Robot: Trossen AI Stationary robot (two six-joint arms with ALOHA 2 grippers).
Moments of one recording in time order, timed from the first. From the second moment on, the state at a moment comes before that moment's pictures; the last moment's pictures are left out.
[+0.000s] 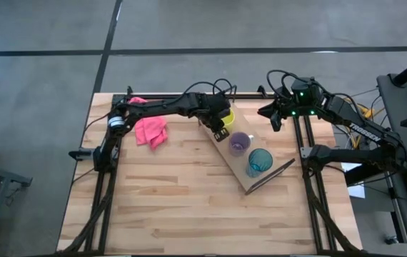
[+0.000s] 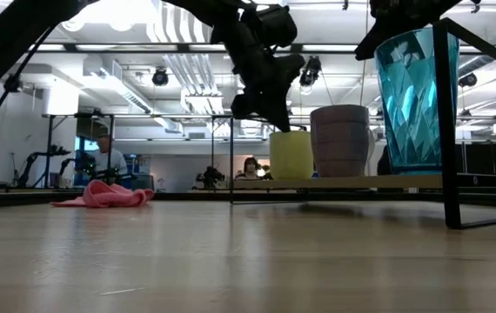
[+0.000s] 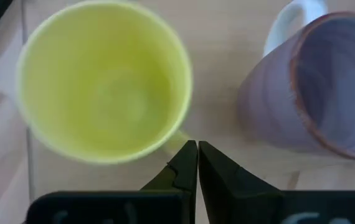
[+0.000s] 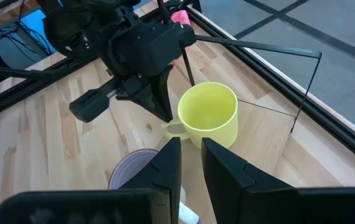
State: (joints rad) left arm 0.28 2.06 1.93 -0.86 0.07 -0.21; right arm -0.58 0.92 1.00 -0.66 -0.29 0.14
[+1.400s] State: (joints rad) left arm 0.23 2.06 2.07 -1.05 0.08 1.00; right arm -0.58 0.92 1.00 -0.66 -0.29 0.13
